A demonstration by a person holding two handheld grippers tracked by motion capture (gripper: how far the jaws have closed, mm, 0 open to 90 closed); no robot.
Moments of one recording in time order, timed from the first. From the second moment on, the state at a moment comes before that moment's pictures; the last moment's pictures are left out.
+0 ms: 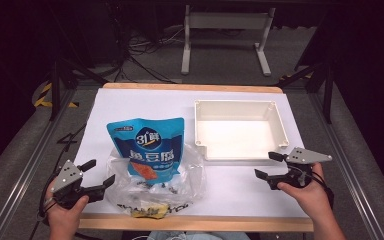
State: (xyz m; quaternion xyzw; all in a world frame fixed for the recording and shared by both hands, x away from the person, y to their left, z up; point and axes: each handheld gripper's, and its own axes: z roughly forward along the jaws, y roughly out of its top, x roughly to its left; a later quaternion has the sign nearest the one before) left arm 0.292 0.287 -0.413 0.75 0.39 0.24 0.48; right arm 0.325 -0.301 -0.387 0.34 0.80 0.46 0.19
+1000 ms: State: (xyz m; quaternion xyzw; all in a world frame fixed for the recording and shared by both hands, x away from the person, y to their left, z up) left arm 0.284 0.287 -0.407 0.73 0.40 0.28 0.48; right arm 0.324 -0.291 -0.375 0.32 0.79 0.47 0.21
